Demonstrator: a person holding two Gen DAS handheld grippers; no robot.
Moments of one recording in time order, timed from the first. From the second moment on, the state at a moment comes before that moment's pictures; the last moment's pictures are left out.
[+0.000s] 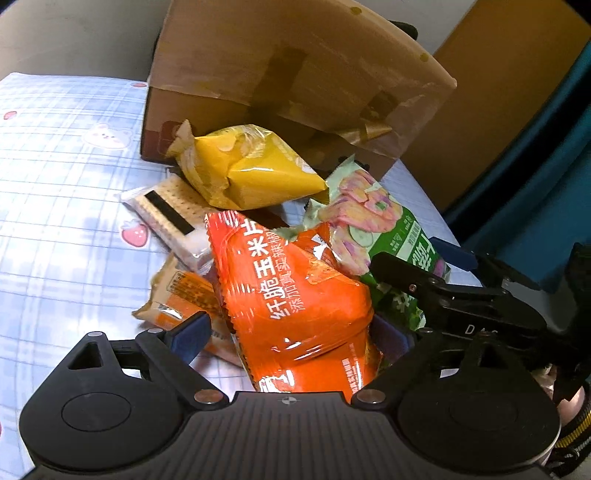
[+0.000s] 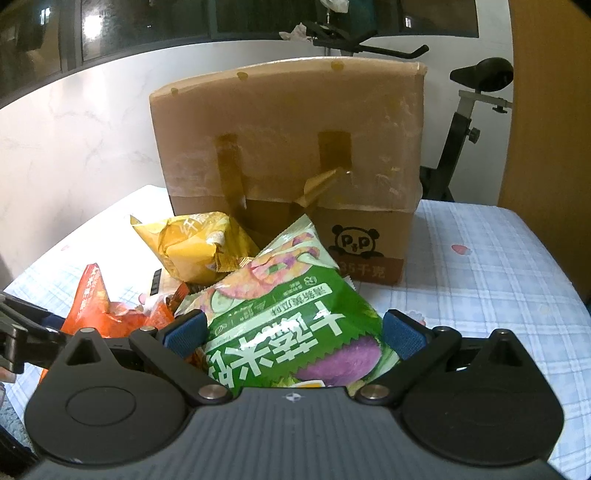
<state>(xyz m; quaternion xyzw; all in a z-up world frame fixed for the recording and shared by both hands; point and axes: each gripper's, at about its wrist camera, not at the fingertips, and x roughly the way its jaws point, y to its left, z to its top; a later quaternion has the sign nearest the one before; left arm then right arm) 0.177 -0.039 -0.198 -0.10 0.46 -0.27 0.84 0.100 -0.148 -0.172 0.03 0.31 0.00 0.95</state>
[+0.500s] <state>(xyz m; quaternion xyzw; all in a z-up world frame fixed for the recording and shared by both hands) 0.170 -0.029 -0.192 -0.12 0.41 -0.31 0.85 0.100 -0.152 -0.174 0.05 0.32 0.00 0.95</state>
